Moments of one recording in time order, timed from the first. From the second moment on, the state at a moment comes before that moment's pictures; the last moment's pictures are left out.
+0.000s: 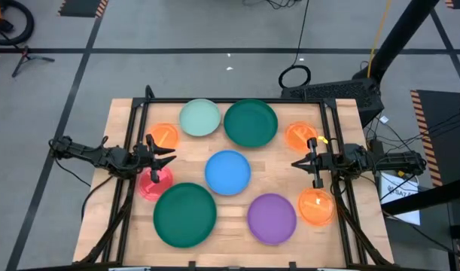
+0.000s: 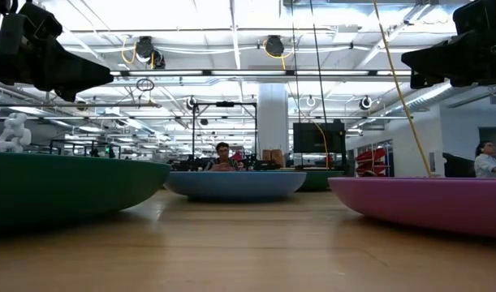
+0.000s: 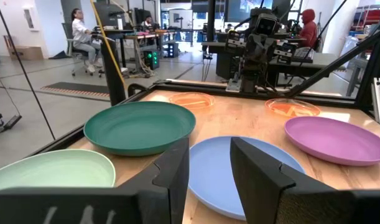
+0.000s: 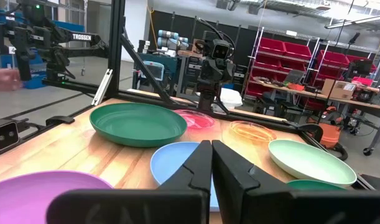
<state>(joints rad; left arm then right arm) -0.28 0.05 0.04 -0.03 -0.50 -0.03 0.05 0.01 0.02 0.05 -0.05 -0.17</state>
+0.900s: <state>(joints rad) -0.28 0.05 0.04 -0.03 -0.50 -0.39 0.05 0.01 0.02 0.05 -0.05 -0.17</state>
